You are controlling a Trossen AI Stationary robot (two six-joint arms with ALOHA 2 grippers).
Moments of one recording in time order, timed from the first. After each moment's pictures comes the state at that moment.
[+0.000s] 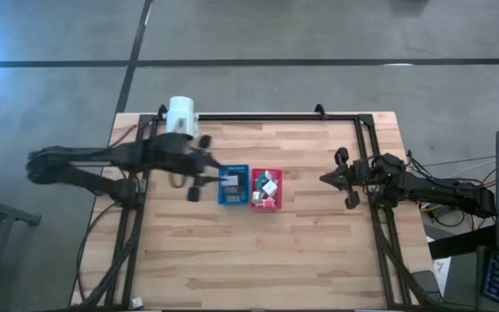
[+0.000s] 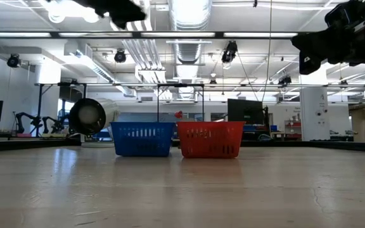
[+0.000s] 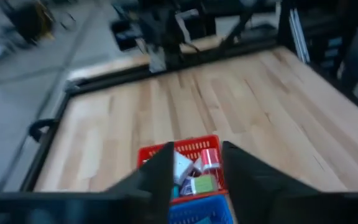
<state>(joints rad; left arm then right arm) 0.09 1.09 0.91 -0.25 0.16 0.28 -0.28 0.32 0.04 0.38 -0.36 0.11</state>
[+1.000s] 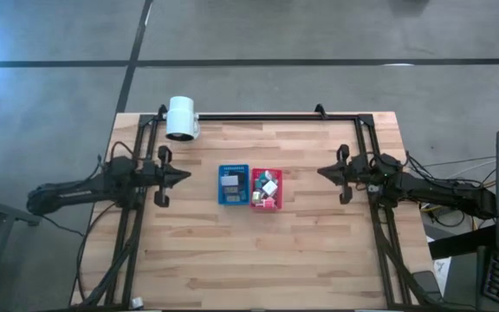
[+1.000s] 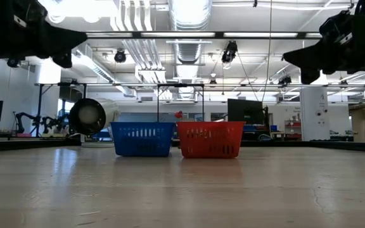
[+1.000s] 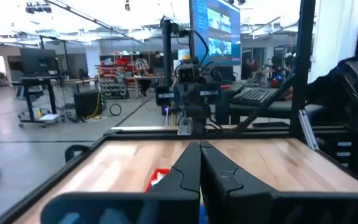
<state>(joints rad) 0.20 0.14 0.07 0.18 0.17 0.04 -0.31 0.34 0.01 0.39 -0.23 0.10</state>
